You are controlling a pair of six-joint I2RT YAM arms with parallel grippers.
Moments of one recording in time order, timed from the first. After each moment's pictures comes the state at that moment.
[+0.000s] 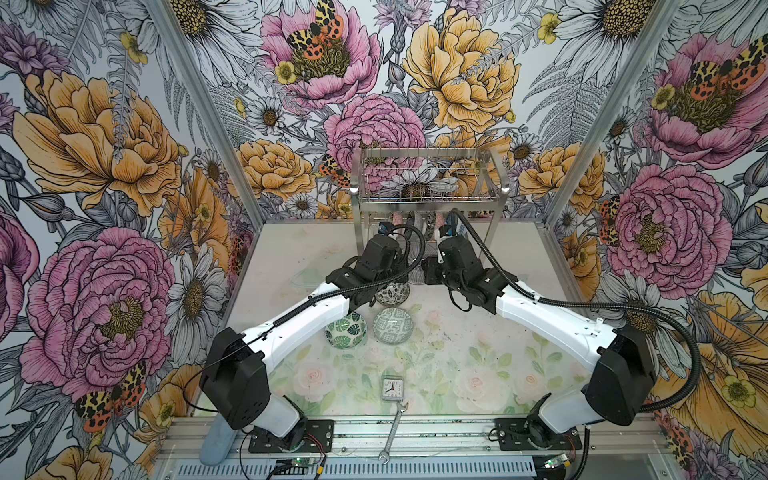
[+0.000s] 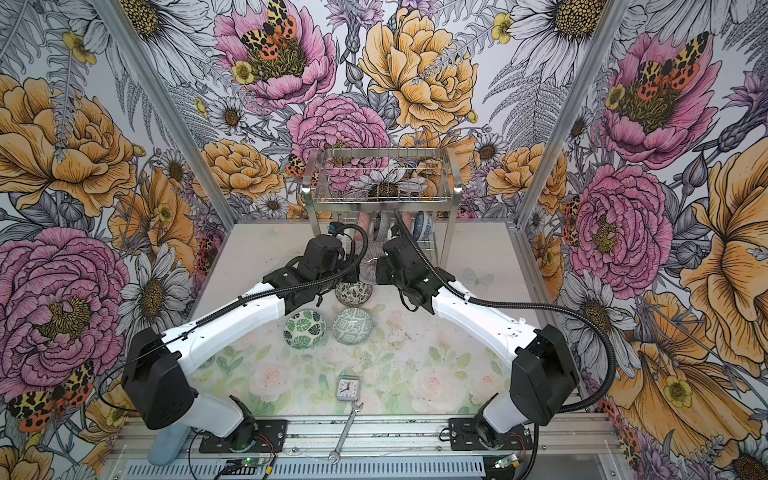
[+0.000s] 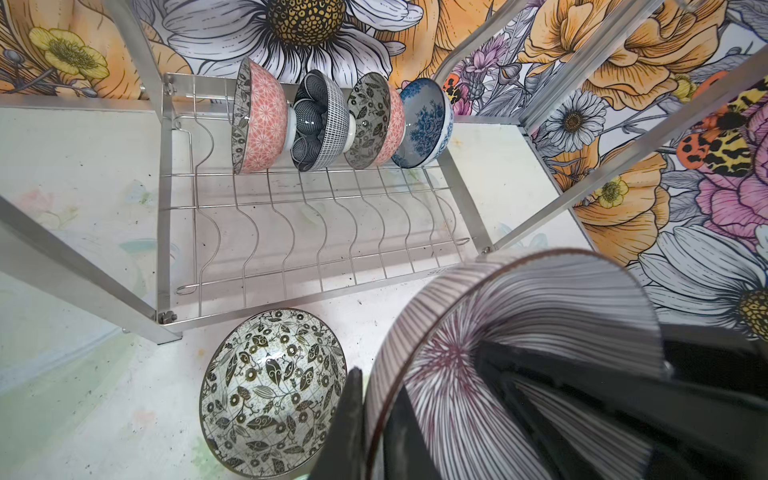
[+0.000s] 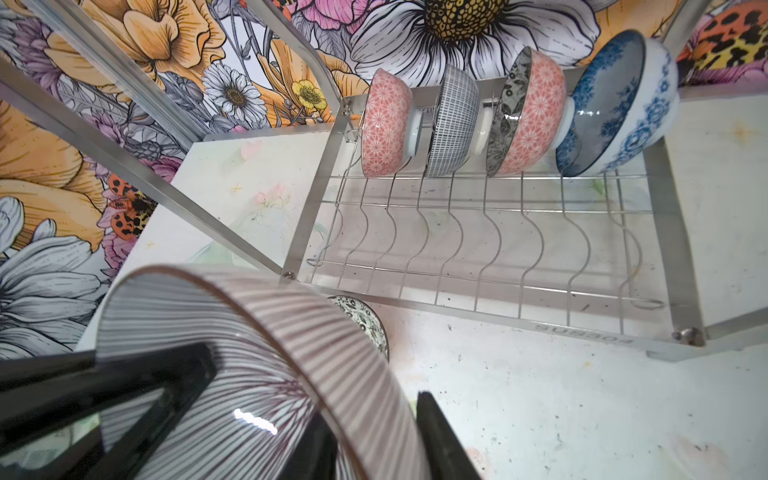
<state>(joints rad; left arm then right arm) -0.71 1.50 1.25 -0.30 -0.18 -0.47 0.66 1.51 1.24 -0.37 0.16 0.49</state>
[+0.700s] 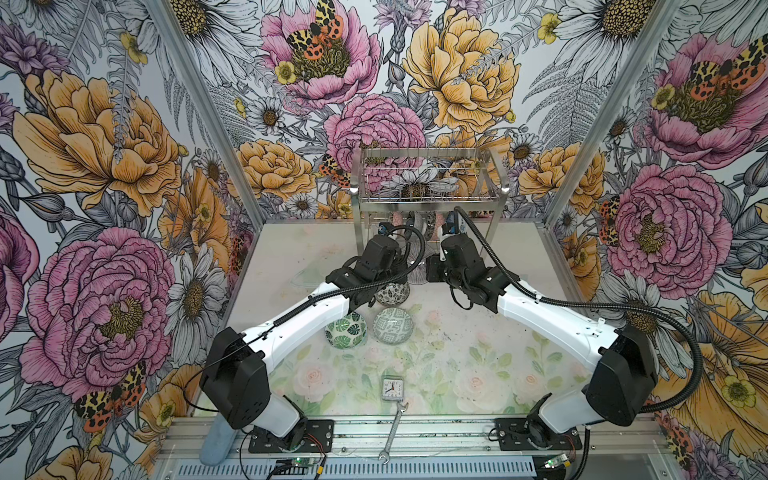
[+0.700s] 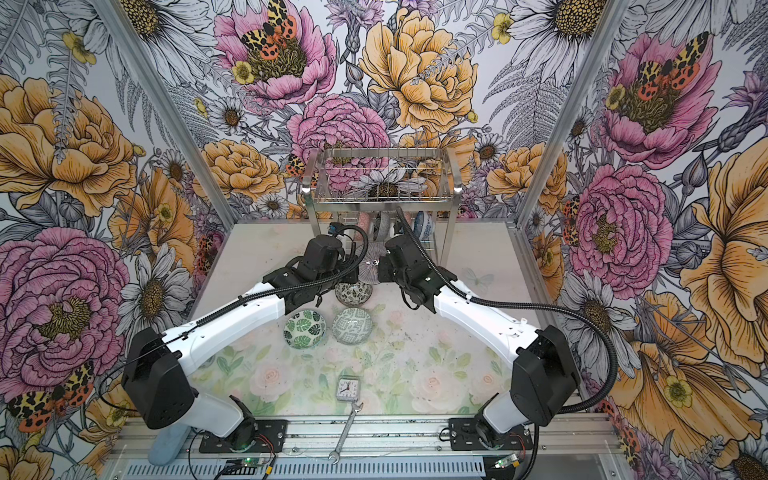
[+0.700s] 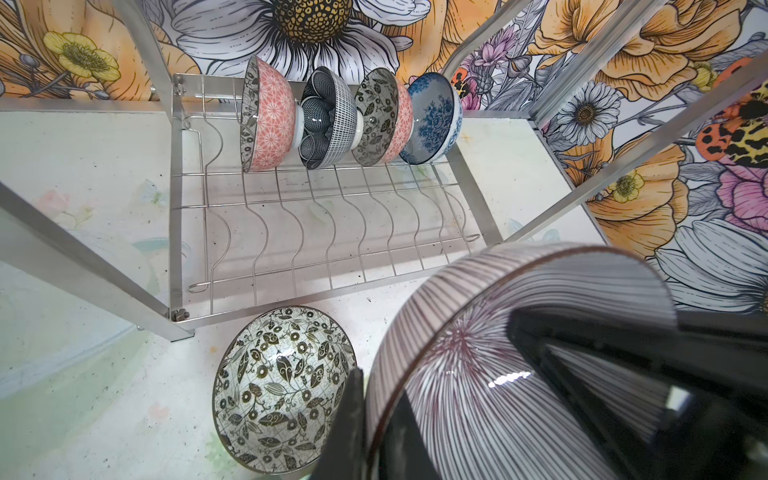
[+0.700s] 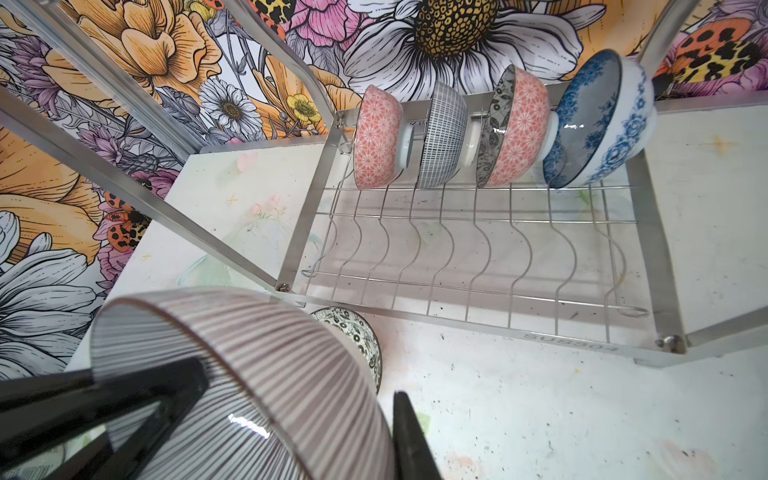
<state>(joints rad) -0.70 1.50 1.25 -0.31 -0.19 -0.45 0.66 1.50 1.24 -0.36 0.16 0.48</state>
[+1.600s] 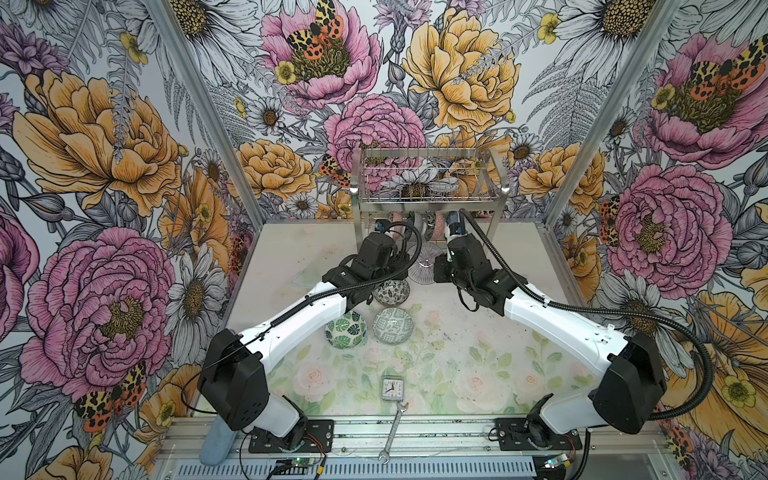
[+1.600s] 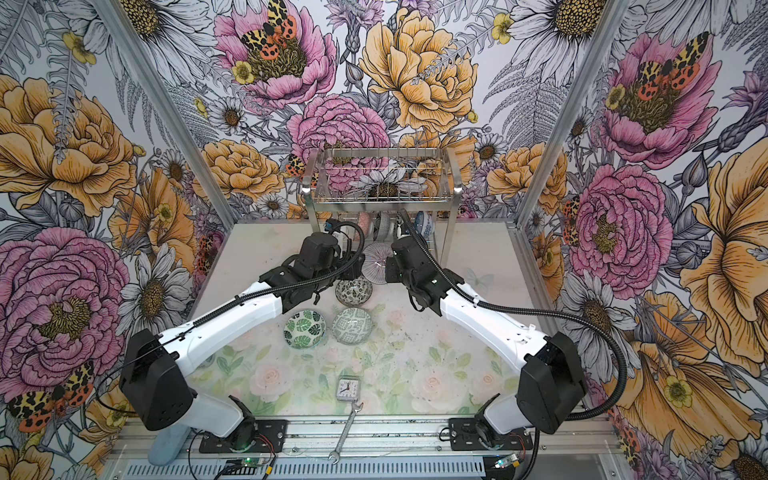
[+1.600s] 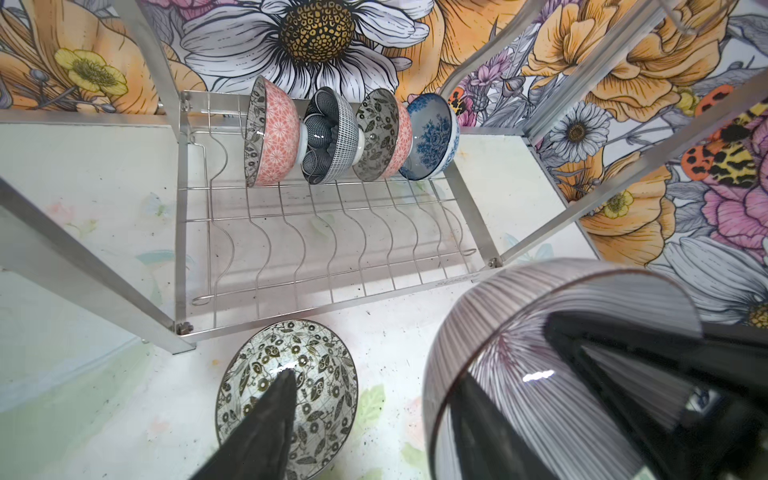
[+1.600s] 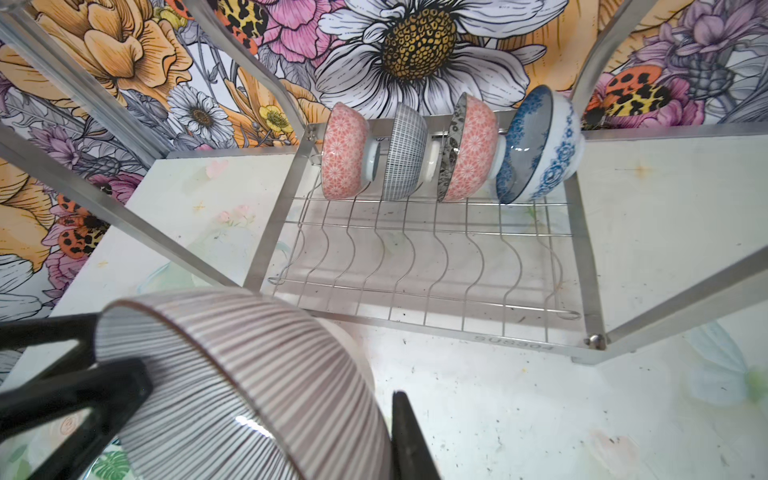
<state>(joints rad) -0.67 1.49 1.25 -0.29 -0.18 -0.44 0.62 1.45 1.20 -0.37 0.25 0.42</state>
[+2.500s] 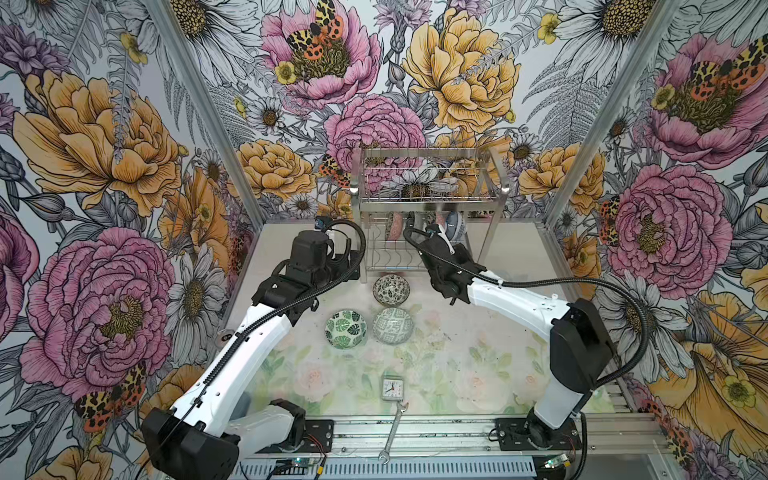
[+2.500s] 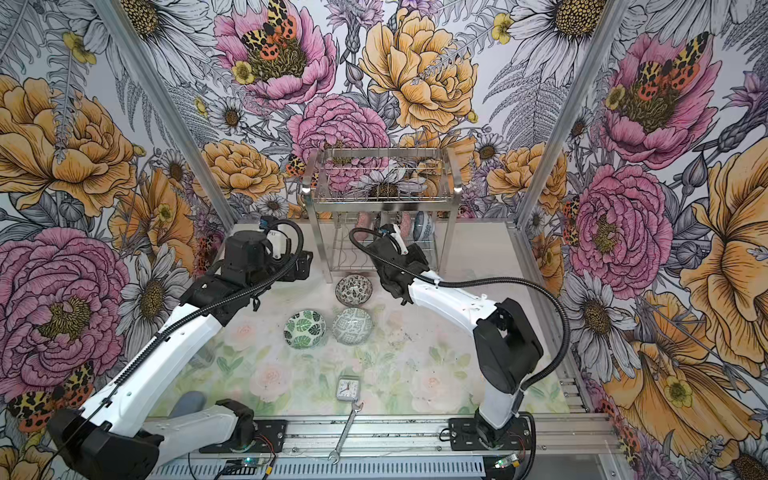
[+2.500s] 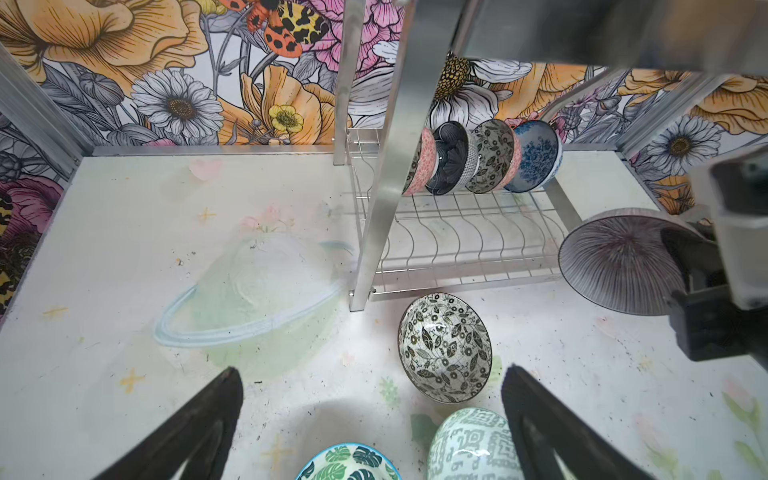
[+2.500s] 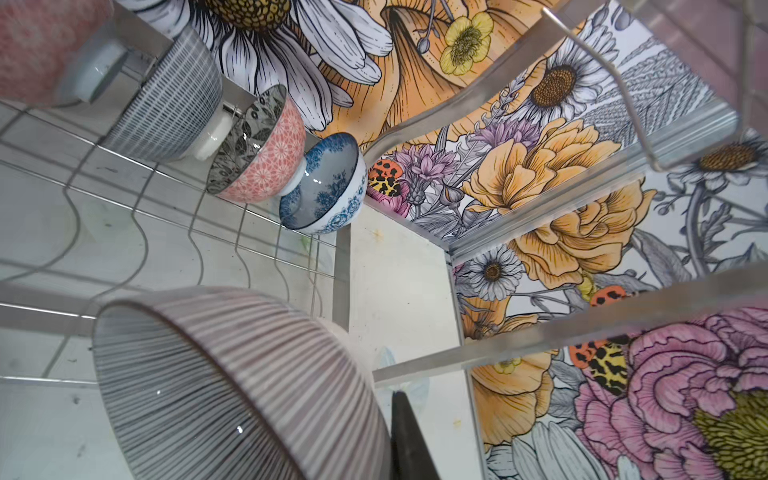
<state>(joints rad) -0.39 1.16 1.18 -0.57 -0.13 -0.24 0.68 1.77 1.35 -0.35 0.97 -0.18</state>
